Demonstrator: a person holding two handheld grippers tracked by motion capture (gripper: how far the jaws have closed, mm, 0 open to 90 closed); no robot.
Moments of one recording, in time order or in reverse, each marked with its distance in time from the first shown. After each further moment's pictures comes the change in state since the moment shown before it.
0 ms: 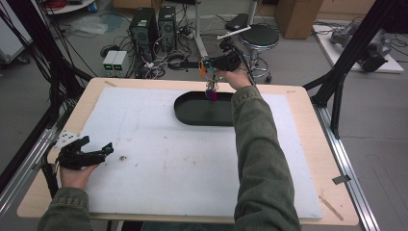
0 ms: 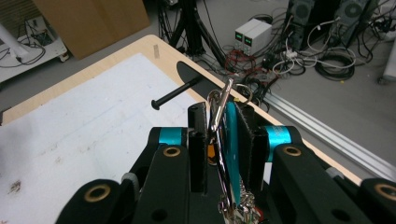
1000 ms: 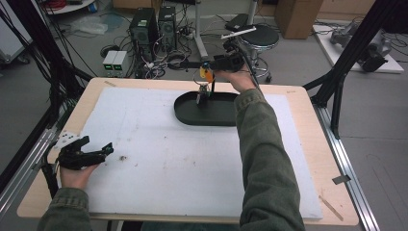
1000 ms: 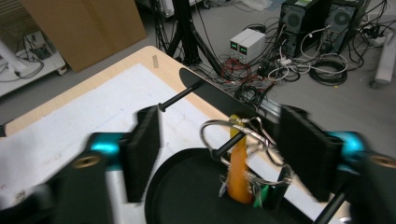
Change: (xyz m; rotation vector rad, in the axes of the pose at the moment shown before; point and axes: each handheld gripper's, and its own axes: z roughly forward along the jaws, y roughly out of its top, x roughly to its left) left arm -0.001 0.000 0.000 -0.002 0.002 0.002; right arm 0.006 -0.004 -0.014 -0.048 -0.021 0.025
